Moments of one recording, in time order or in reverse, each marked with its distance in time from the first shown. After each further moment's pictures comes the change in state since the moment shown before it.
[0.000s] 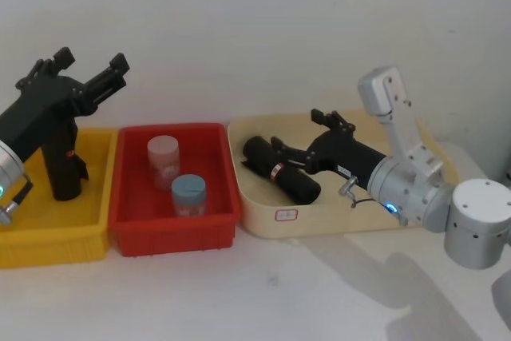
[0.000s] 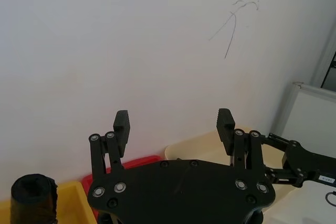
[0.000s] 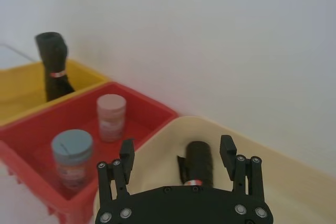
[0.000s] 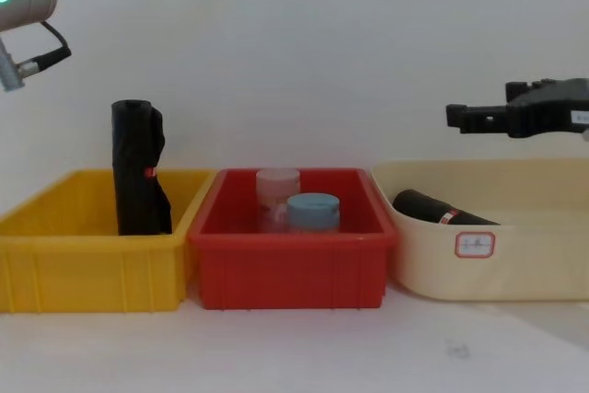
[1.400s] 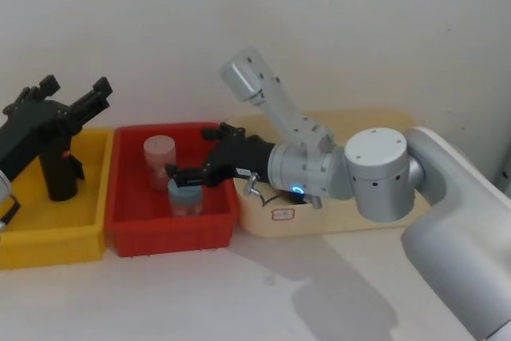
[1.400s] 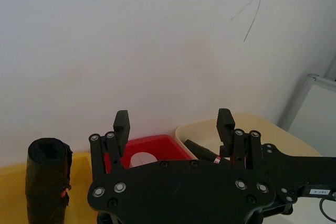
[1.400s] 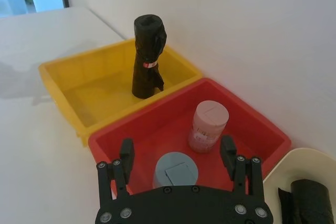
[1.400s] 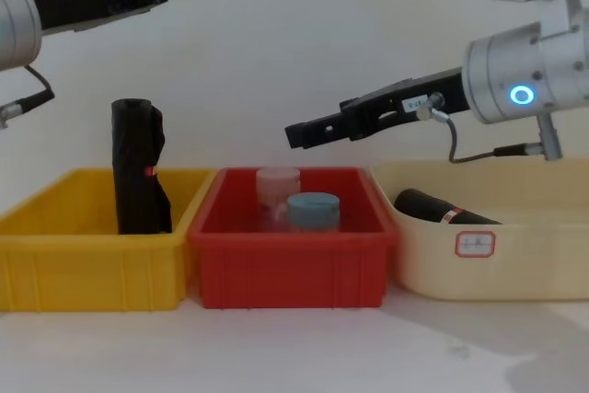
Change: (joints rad) left arm 0.023 0.013 -0.011 0.037 -0.037 0.022 0.019; right arm 0.226 -0.113 -0.239 0.066 -0.030 0.274 0.113
